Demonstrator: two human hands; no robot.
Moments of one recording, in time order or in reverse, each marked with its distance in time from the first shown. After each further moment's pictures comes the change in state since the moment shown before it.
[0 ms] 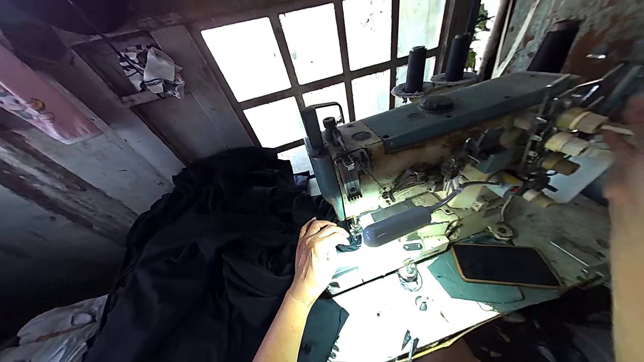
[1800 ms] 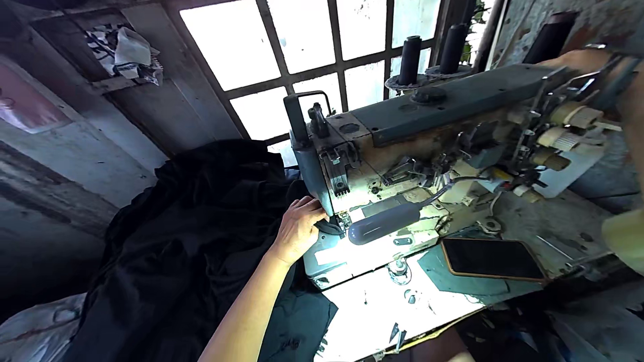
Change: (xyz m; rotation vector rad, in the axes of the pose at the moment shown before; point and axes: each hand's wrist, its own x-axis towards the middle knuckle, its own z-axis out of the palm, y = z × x) left_hand 0.035 -0.042 -0.006 0.038 -0.192 0.117; right_hand 0.108 -0.053 0.081 -0.763 -0.687 0.139
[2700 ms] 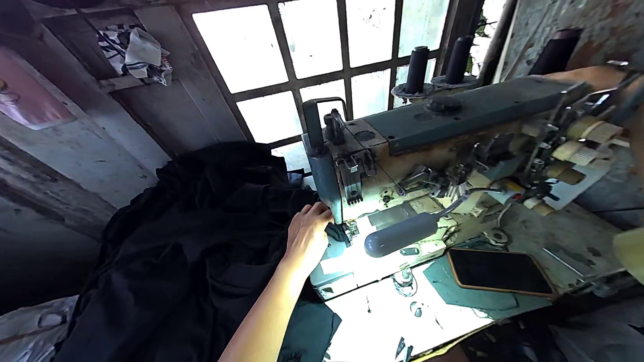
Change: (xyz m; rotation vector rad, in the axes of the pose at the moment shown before) left_hand 0.017 0.039 -0.009 0.129 -0.183 -0.348; right_hand 0.000 -0.007 -0.007 0.190 -0.142 0.037
